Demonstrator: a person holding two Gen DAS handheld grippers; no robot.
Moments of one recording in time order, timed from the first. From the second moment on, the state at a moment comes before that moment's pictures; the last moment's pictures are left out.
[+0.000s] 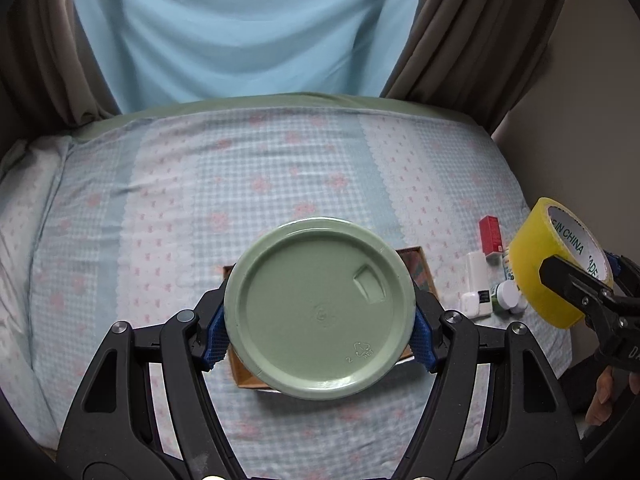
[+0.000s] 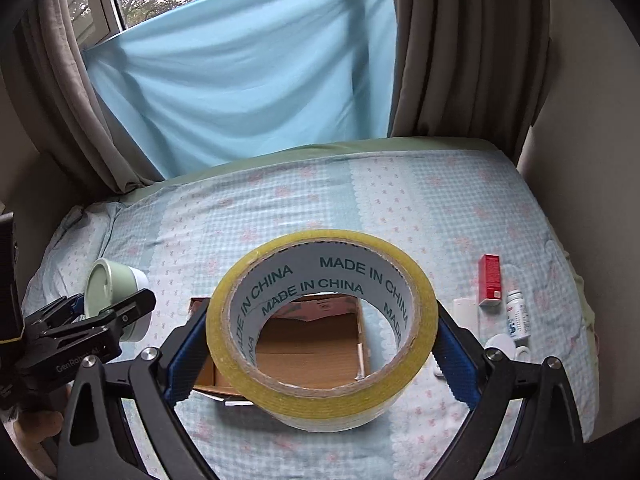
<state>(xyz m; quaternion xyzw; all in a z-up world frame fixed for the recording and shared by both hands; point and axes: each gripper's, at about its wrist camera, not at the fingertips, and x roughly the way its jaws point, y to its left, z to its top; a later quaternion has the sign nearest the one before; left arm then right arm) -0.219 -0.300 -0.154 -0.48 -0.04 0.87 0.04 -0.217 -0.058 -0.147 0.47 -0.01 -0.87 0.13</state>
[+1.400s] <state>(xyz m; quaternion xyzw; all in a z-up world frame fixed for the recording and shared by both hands) -0.305 -0.293 -0.364 -0.60 0.04 0.79 0.07 -0.261 -0.141 -0.385 0.56 0.15 -0.77 0.28</state>
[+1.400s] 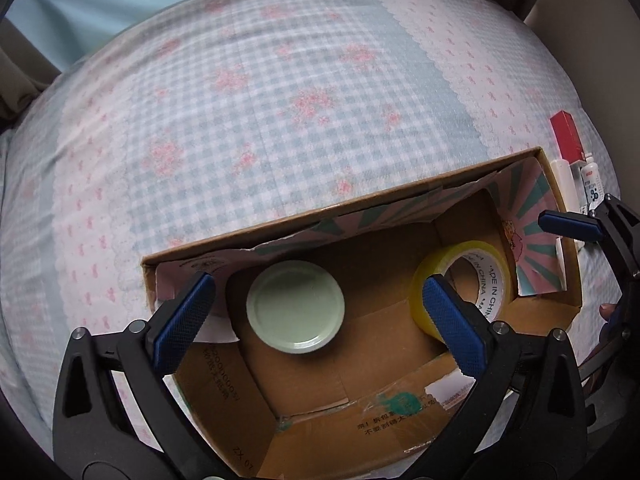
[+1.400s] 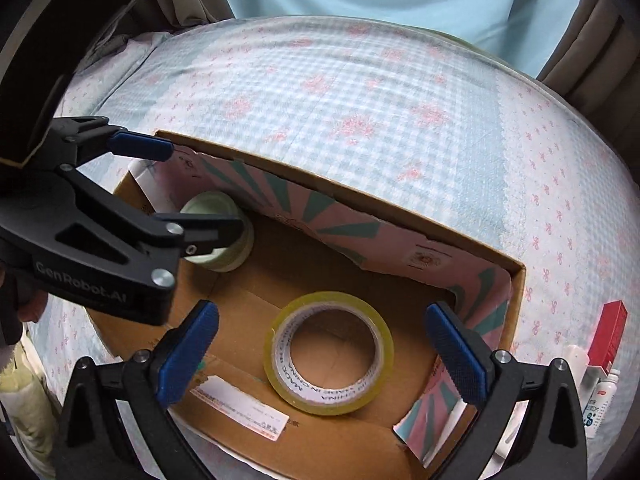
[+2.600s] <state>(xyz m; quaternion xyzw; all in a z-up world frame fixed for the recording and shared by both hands) -0.162 -0.274 -0.159 -0.50 0.02 0.87 0.01 -0.159 -0.070 -0.183 0.48 0.08 -0.86 0.16</state>
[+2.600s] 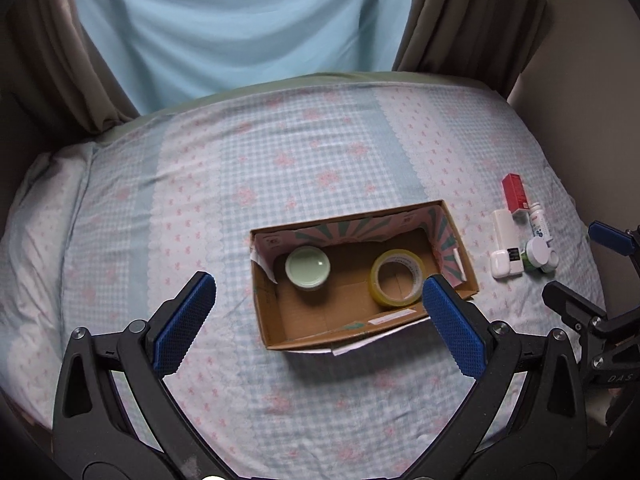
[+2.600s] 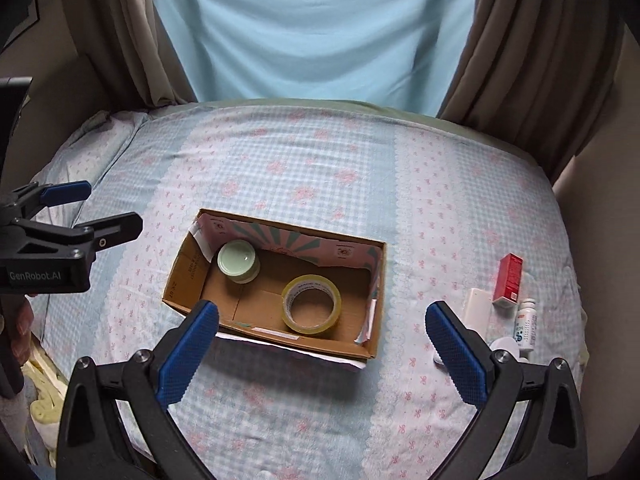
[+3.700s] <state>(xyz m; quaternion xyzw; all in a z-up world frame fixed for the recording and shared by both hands) -0.181 0.034 -0.230 -0.55 -0.02 0.83 0.09 -0.130 0.261 -0.219 0.47 0.02 -0.88 0.05</state>
